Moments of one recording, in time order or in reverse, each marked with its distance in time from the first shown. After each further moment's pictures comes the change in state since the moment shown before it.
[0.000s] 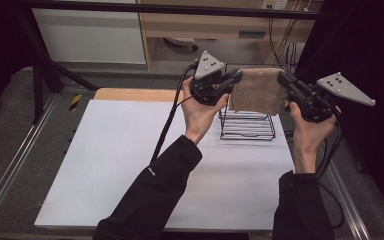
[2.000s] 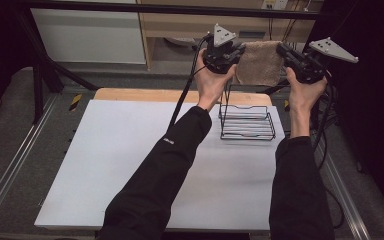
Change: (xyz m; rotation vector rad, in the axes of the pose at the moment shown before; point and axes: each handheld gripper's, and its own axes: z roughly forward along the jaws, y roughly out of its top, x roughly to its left) left arm 0.045 0.016 0.076 0.033 0.128 0.072; right arm -0.056 0.005 0.085 0.020 -0.034 0.017
